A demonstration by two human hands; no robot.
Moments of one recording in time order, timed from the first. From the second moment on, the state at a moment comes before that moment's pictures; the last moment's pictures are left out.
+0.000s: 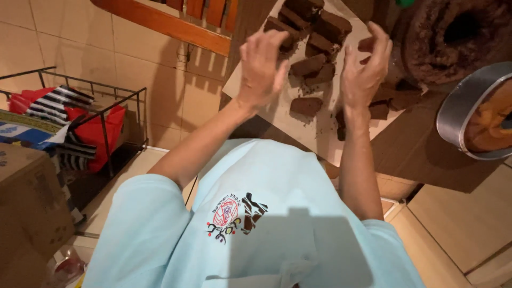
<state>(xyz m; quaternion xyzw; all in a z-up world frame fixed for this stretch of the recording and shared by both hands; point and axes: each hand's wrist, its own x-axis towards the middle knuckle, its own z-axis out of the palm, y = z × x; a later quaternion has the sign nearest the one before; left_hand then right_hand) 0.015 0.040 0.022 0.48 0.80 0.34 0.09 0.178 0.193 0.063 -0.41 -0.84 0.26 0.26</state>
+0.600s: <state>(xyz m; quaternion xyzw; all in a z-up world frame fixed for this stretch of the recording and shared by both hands) 0.021 0.040 0.036 0.44 0.83 0.35 0.02 0.192 0.216 0.053 -0.35 -0.82 0.37 0.24</state>
